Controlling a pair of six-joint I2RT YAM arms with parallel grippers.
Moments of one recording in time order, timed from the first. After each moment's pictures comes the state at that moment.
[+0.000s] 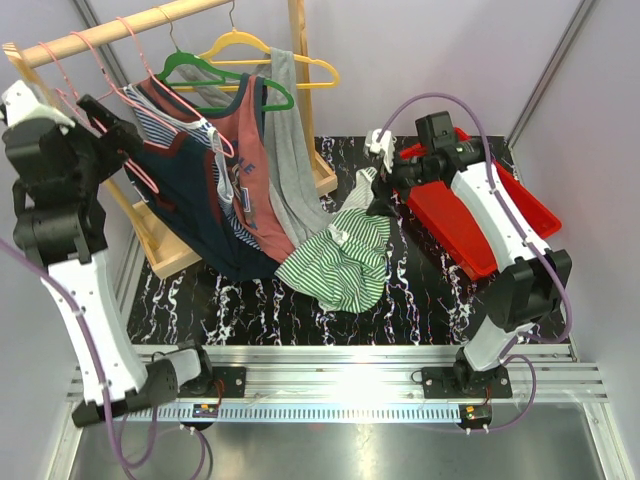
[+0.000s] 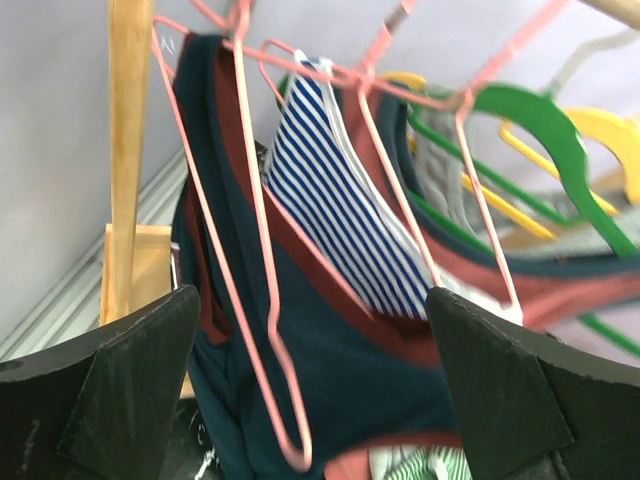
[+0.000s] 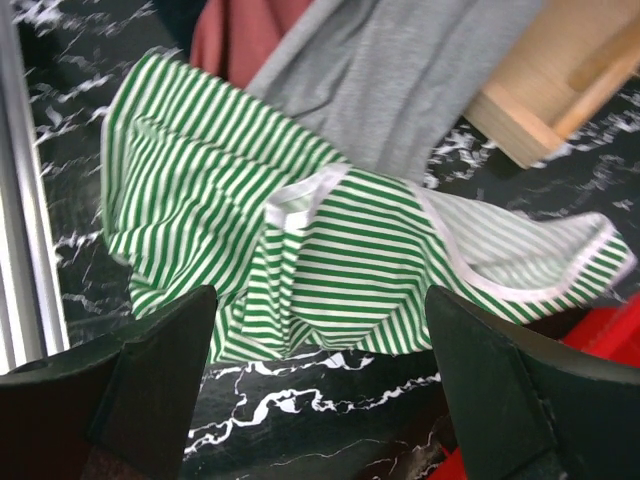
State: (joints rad) left arm 0.27 1.22 1.93 -0.91 -0.01 -0.46; right arm 0.30 1.70 1.75 -0.94 -0.76 -0.73
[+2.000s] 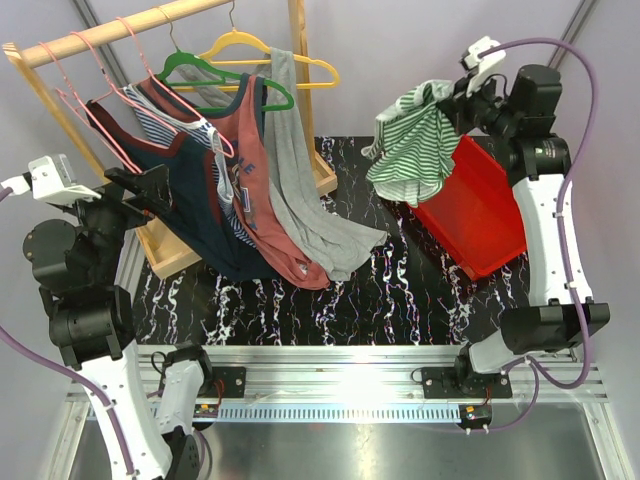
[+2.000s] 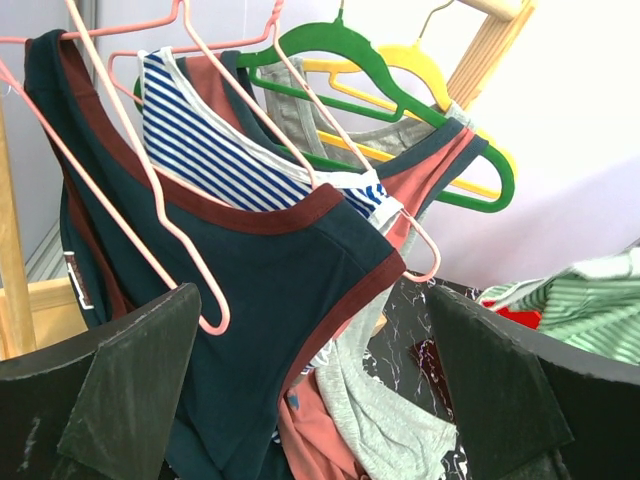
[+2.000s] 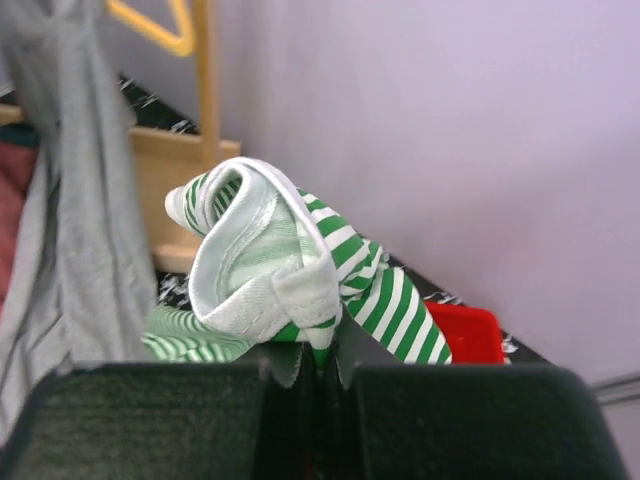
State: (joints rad) left arm 0.27 0.72 1.38 -0.56 0.27 -0.44; right arm 0.05 1.52 1.86 -0.50 -0.52 -0.30
